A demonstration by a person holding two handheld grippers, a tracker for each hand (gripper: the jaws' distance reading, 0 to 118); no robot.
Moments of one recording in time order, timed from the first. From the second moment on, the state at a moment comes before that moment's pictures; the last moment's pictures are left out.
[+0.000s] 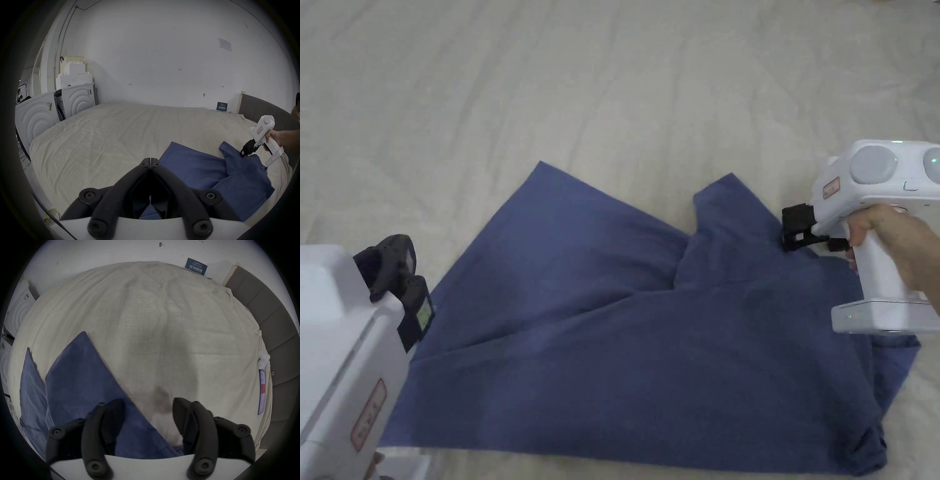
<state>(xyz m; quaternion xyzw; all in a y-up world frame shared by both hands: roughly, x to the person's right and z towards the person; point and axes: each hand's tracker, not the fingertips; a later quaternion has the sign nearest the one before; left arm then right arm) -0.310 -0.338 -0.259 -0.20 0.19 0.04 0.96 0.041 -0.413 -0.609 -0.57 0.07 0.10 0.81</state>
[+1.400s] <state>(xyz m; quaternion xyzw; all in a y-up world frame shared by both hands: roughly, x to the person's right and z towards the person) -0.434 -0.399 -0.256 -0.52 0.20 0.17 0.81 0.018 -0.325 -0.563 -0.50 0.10 0.14 0.85</state>
